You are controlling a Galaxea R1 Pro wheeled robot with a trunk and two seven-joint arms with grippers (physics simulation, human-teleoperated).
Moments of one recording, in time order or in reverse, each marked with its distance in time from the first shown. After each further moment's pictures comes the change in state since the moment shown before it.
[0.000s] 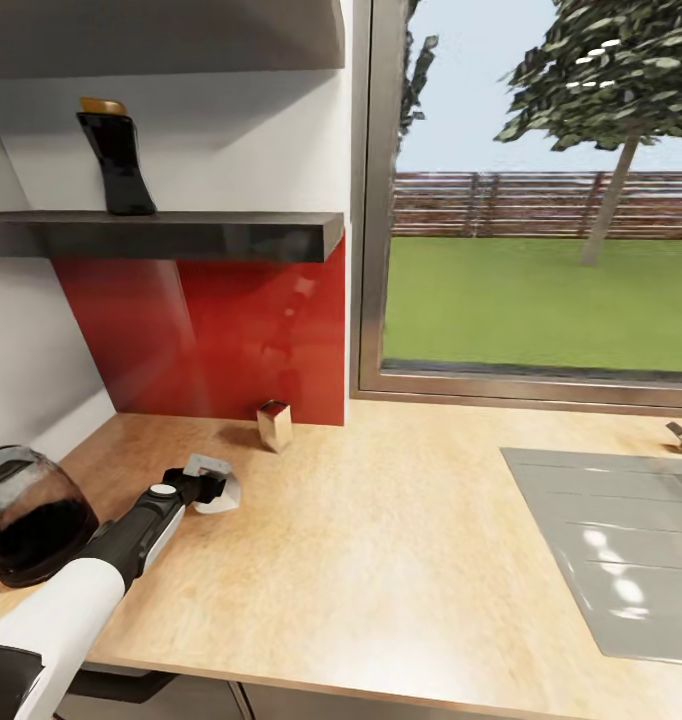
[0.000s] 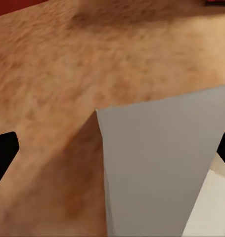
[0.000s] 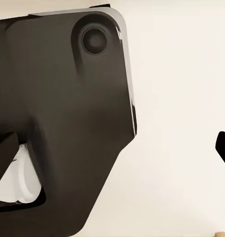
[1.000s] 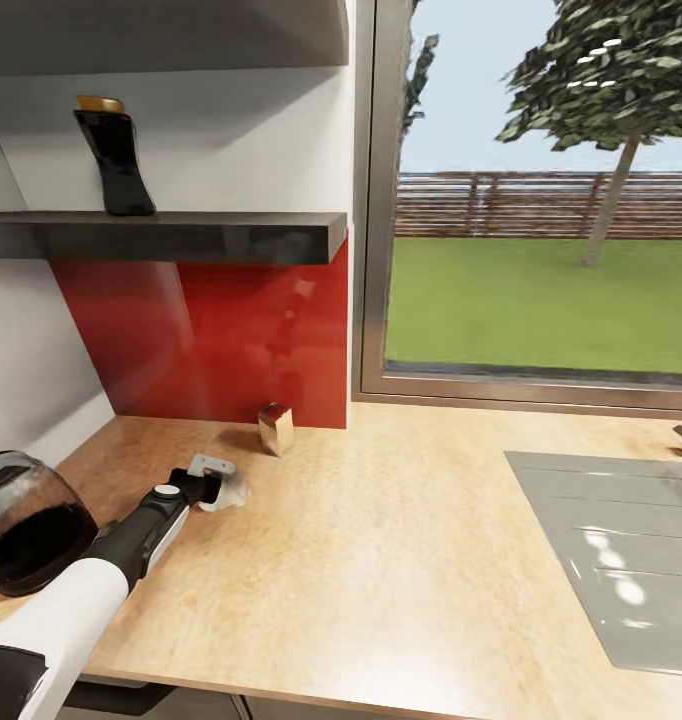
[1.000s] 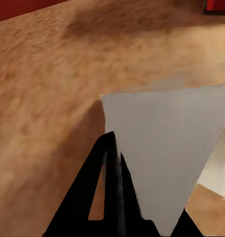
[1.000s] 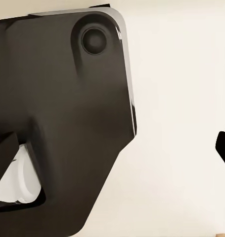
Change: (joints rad) left arm 0.002 -0.010 -0.011 -0.003 0.002 -0.003 0.002; right arm 0.000 0.000 0.000 0.000 0.000 0.000 0.000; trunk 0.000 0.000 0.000
